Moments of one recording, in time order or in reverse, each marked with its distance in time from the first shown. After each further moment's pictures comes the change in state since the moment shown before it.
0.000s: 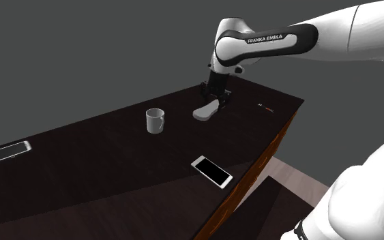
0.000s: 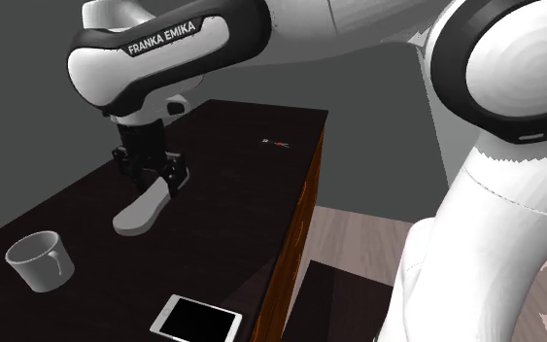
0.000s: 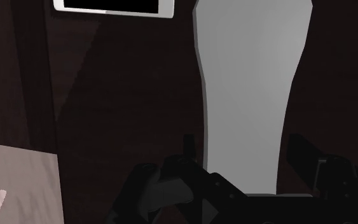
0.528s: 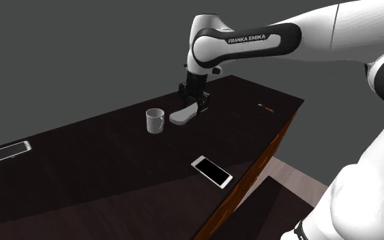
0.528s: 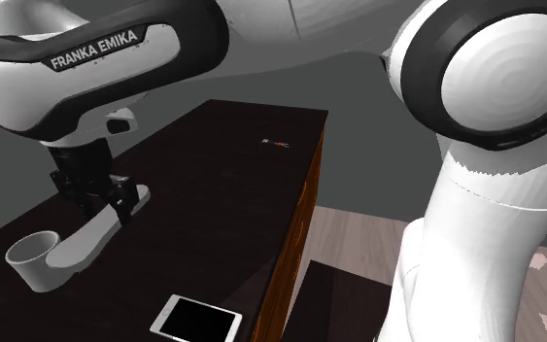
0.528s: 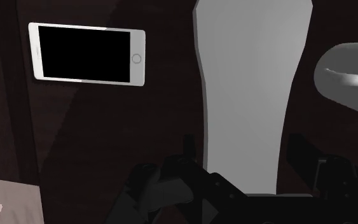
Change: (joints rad) arm 0.084 0.104 0.092 0.123 -0.003 -0.017 0.176
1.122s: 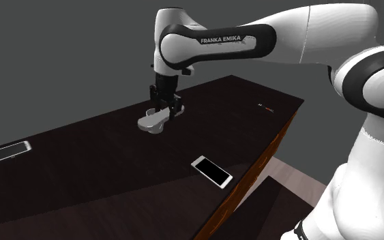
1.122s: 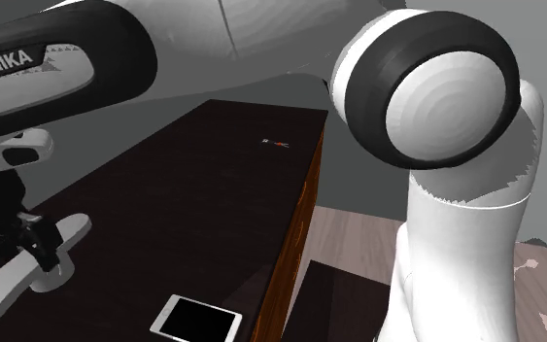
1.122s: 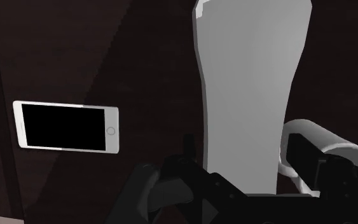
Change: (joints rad) arm 0.110 0.176 0.085 0.231 -0.034 -0.055 0.201
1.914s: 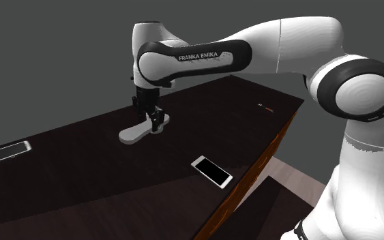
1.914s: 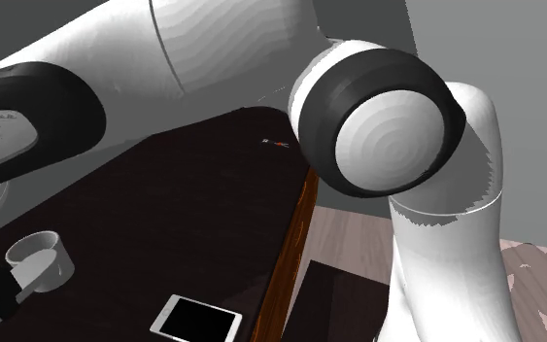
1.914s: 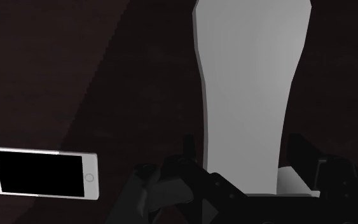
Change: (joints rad) arm 0.067 0.139 0.029 0.096 -0.033 0.039 0.100
